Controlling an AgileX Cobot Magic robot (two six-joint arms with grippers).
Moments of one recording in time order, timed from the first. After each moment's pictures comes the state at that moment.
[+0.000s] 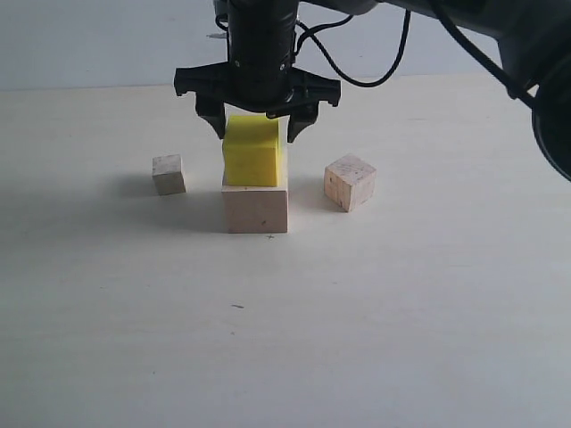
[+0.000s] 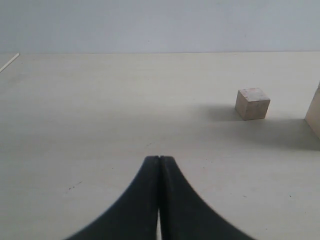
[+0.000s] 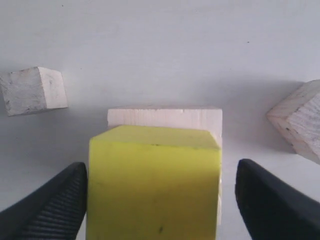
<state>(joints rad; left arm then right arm) -0.04 0.01 0.00 0.08 0.37 -0.06 0.70 2.24 -2.05 -0.12 1.18 0.77</state>
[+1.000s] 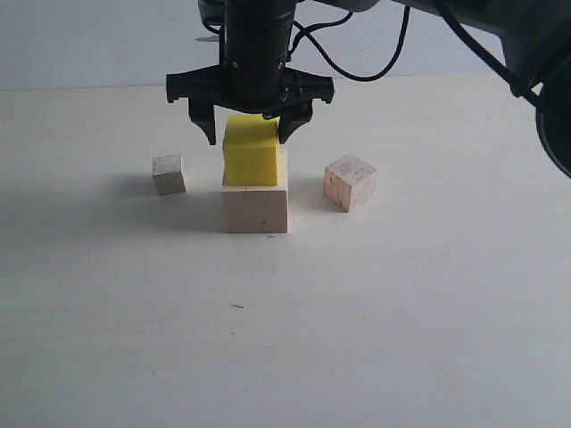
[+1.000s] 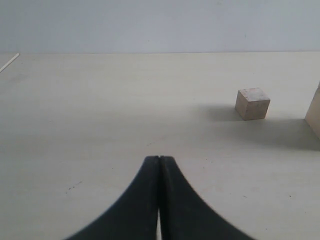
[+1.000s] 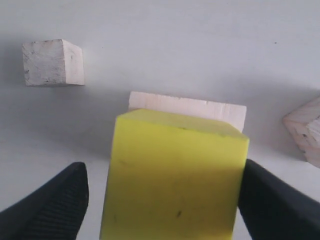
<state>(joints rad) -0.04 0.01 0.00 0.08 0.37 -0.06 0.70 2.24 -2.05 -0.06 1.18 0.62</state>
